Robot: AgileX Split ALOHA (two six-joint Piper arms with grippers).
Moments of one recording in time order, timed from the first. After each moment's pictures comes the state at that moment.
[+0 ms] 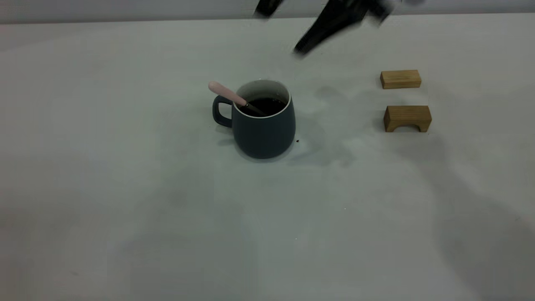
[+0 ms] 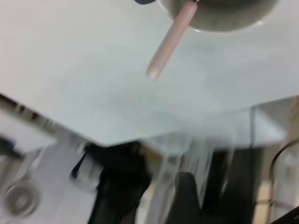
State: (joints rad) left arm -0.01 -0.02 -0.49 0.02 1.13 0.00; right arm 0.31 2.21 -1.72 0.78 1.18 0.70
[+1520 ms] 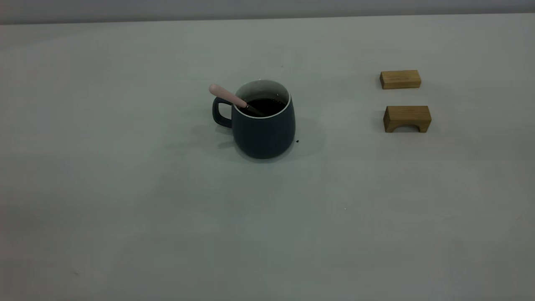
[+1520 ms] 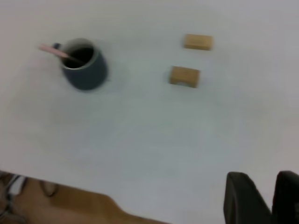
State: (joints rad) left arm -0.01 -0.02 -0.49 0.02 1.13 0.00; right arm 0.17 0.37 -0.83 0.07 1.24 -0.04
